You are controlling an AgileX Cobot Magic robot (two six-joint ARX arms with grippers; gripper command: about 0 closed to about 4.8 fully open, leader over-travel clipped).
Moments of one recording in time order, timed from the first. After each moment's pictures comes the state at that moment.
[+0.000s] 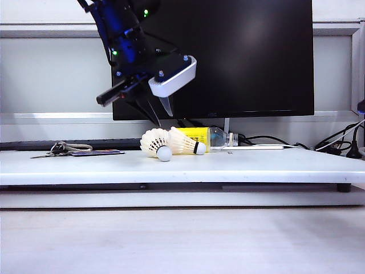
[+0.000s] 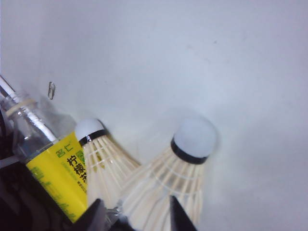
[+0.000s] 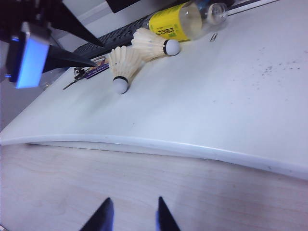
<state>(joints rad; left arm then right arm) -0.58 1.85 1.57 -0.60 0.06 1.91 0.14 0.00 0.01 -0.16 -0.46 0.40</state>
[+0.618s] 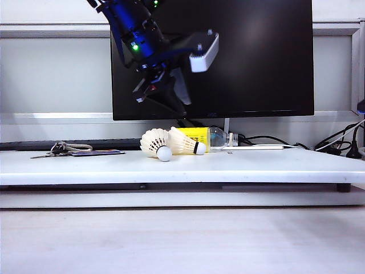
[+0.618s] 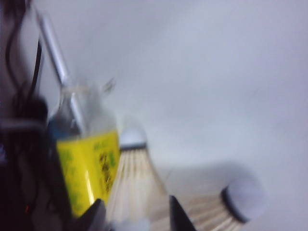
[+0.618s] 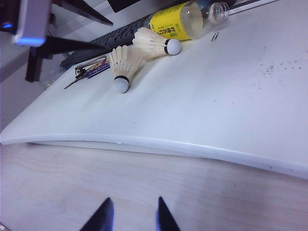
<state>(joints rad) -0.61 1.85 1.57 -0.47 0.09 1.48 0.14 0.00 0.01 -0.16 -0.46 0.40</state>
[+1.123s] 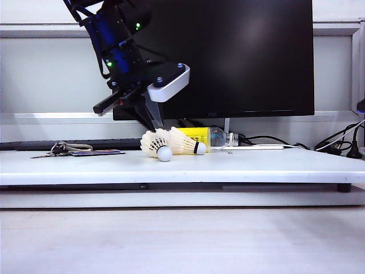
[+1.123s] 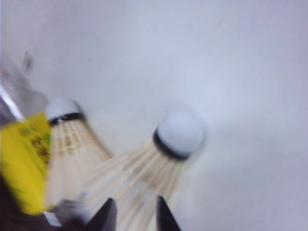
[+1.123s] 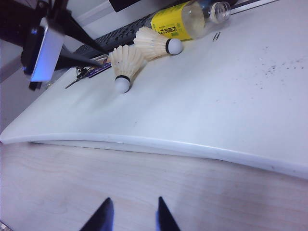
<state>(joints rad) -0.52 1.88 1.57 -0.60 0.11 1.78 0.14 0.00 0.01 -0.16 -0.46 0.40</state>
